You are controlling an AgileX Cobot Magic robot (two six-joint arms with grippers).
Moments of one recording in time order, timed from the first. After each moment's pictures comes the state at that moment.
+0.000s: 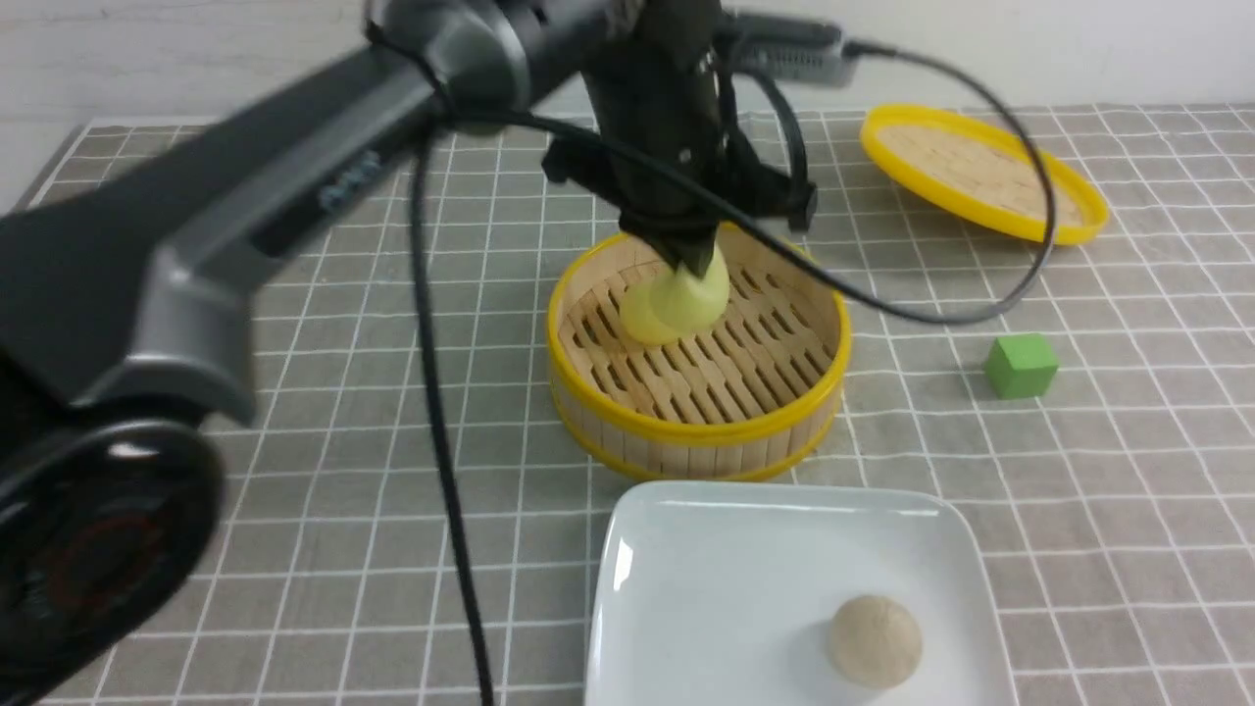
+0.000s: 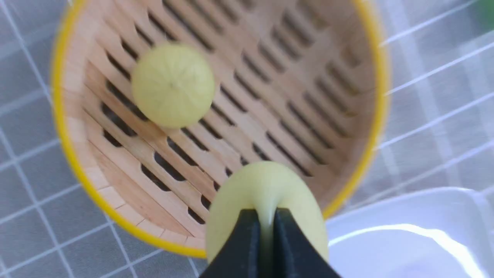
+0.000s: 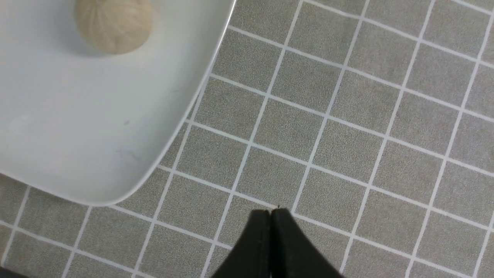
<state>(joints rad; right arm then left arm) 0.49 0.77 -0.68 -0.04 1.06 0.07 -0.66 2.01 -2.13 0.03 1.24 -0.21</state>
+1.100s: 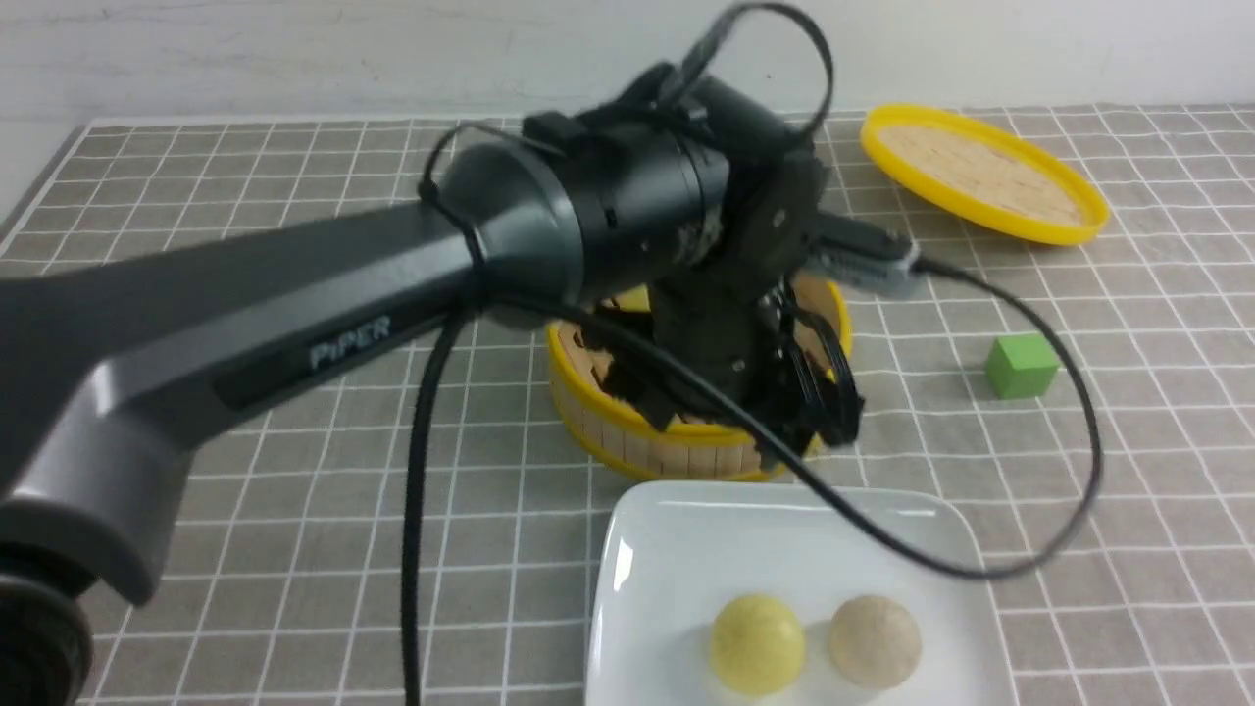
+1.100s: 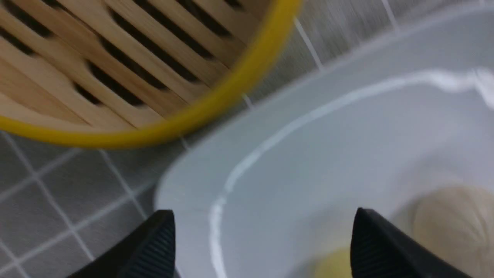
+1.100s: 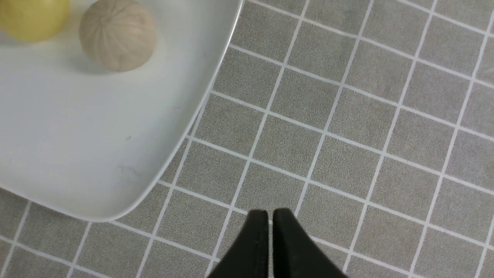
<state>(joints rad) 0.49 0.77 -0.68 -0.05 1.03 0.07 -0.82 1.93 -1.69 0.16 1.05 -0.37</state>
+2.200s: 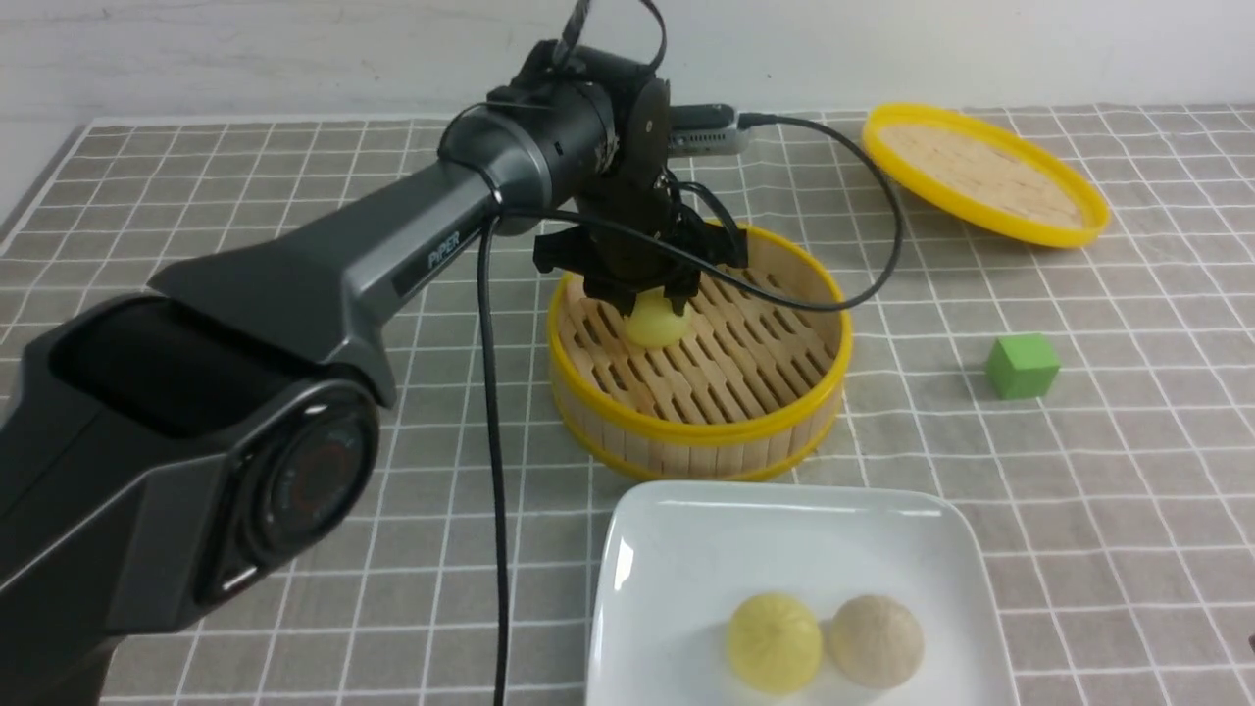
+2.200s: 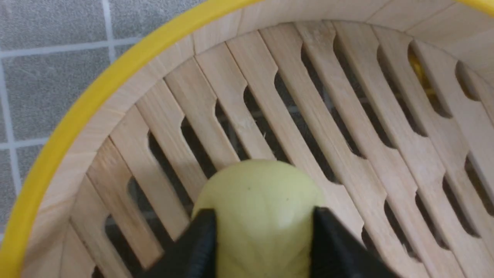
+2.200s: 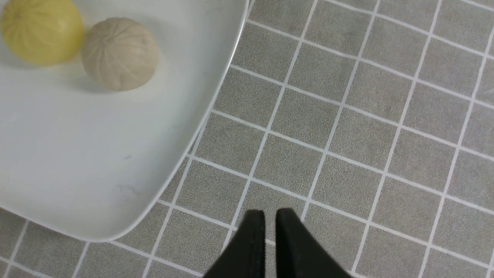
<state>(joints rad) 0.49 0.77 -0.66 -0.05 0.97 0.07 -0.54 2.36 -2.16 0.05 0.96 -0.42</state>
